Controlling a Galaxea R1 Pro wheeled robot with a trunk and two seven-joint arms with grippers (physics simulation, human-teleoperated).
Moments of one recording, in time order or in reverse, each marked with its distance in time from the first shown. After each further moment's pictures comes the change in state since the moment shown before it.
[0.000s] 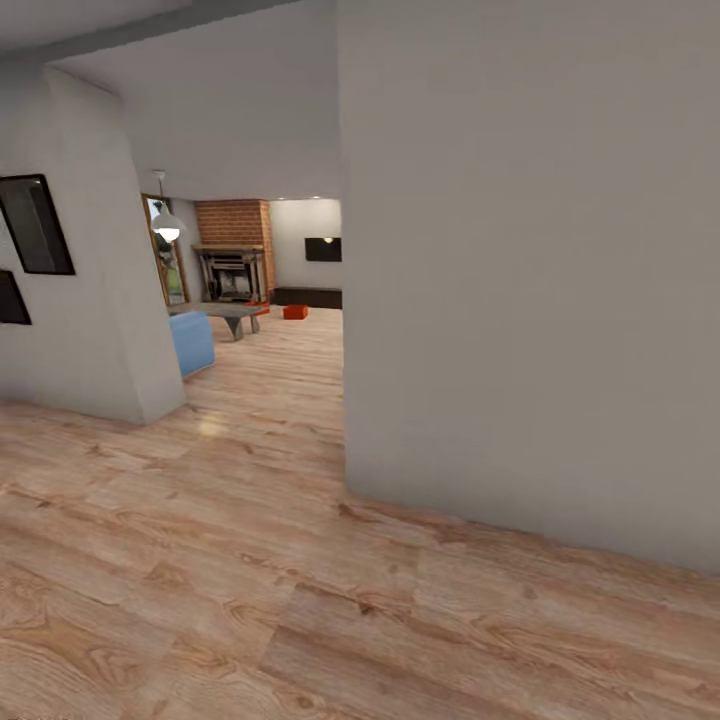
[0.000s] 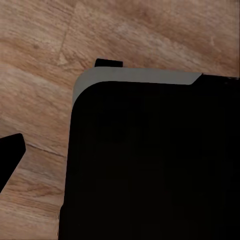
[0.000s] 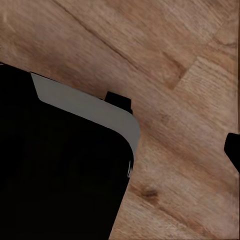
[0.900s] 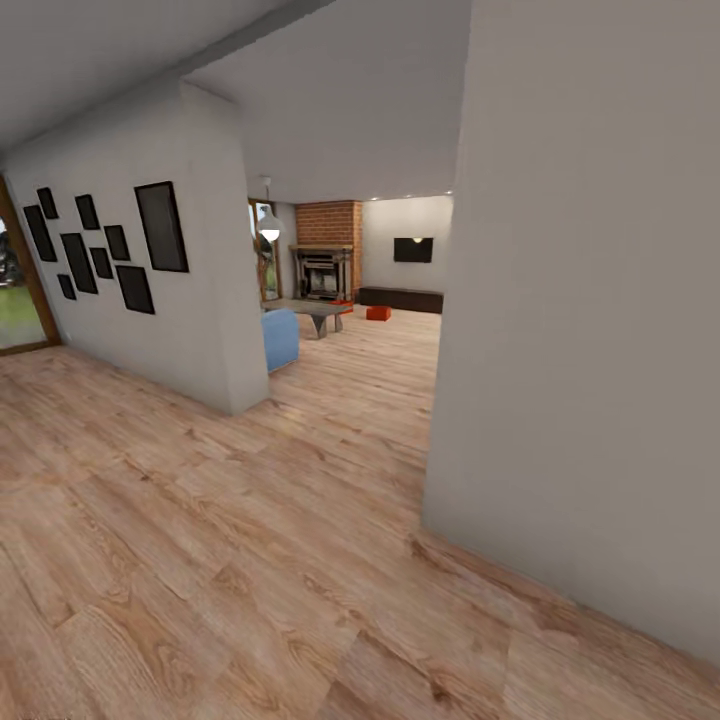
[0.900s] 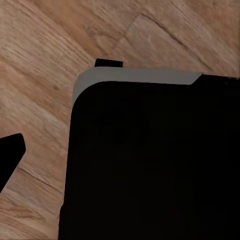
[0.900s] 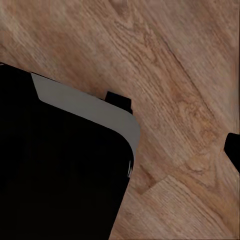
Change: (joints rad) left arm 0.000 0.000 0.000 0.000 0.000 0.000 0.000; right arm 0.000 0.000 0.000 0.000 -0.001 0.000 0.000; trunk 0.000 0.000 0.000
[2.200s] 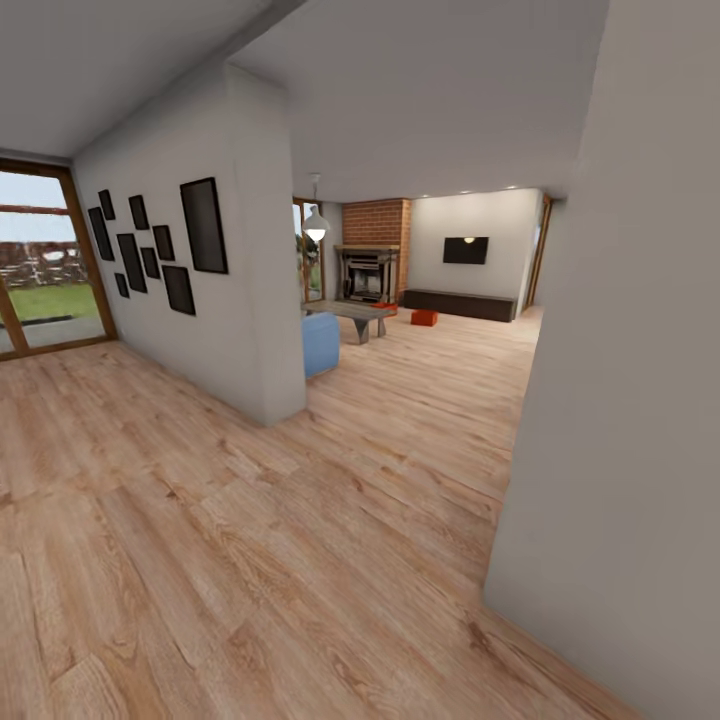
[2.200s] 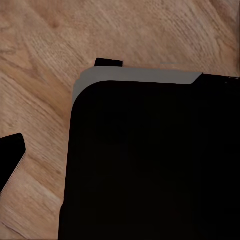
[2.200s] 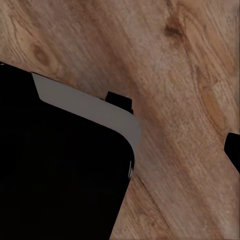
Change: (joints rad) left arm 0.000 0.000 0.000 0.000 0.000 0.002 0.000; right arm 0.000 0.001 0.001 0.000 0.000 0.000 0.001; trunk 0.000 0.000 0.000
